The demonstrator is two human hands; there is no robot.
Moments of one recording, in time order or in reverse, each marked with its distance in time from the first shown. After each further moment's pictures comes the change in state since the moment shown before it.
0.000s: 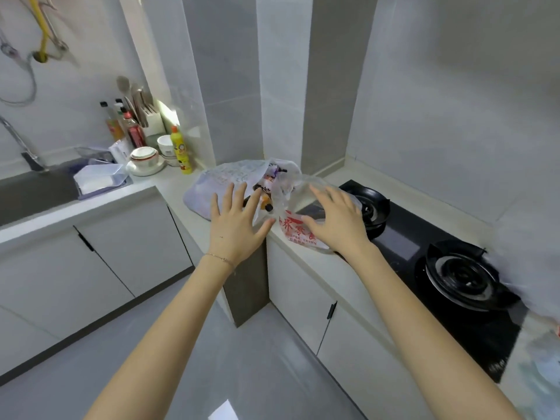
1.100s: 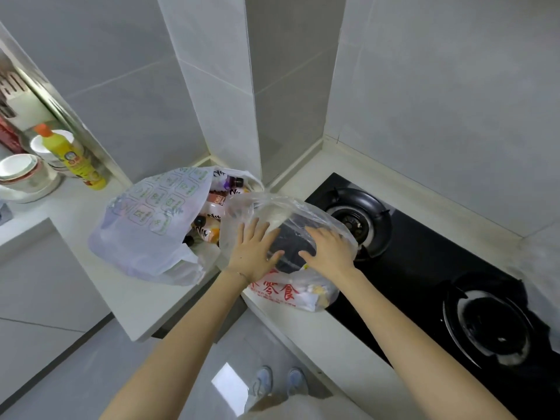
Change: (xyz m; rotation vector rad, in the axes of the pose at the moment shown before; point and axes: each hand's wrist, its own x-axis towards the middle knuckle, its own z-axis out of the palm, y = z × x) left_hand 0.227 0.028 0.291 -0.140 -0.623 0.218; right_hand 0.212 0.190 0.170 -0.060 -0.410 0.283
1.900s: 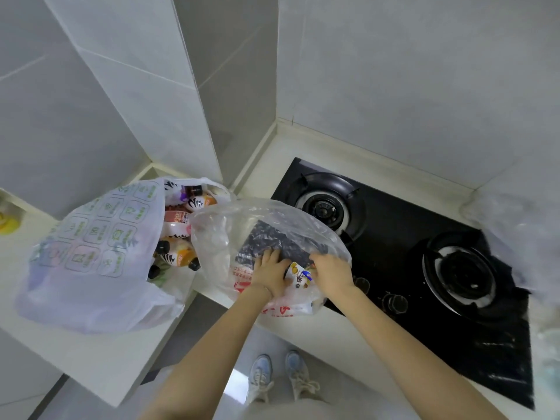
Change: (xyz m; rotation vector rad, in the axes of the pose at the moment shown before) left_hand 0.052 0.026 0.093 -0.102 -0.351 0.208; right_hand -0.013 0.017 0.047 -0.095 -0.142 0.318
